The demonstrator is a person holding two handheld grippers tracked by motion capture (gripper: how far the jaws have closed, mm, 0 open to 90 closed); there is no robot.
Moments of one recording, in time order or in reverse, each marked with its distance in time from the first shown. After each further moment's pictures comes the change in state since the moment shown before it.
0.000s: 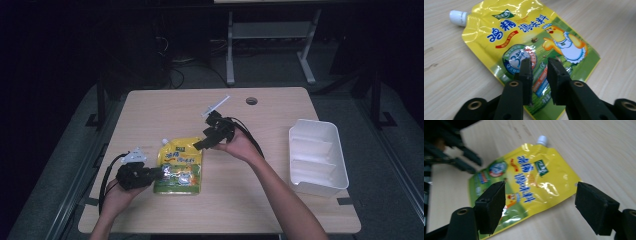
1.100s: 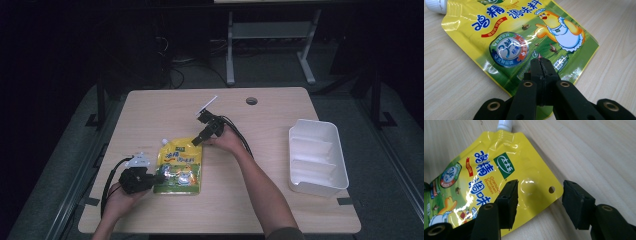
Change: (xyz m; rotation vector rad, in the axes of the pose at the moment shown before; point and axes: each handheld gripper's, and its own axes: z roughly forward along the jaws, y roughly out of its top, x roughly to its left) left arm -0.003 -0.009 0.010 0.062 -0.014 0.028; right arm -0.051 0.005 0.067 0.146 0.011 0.161
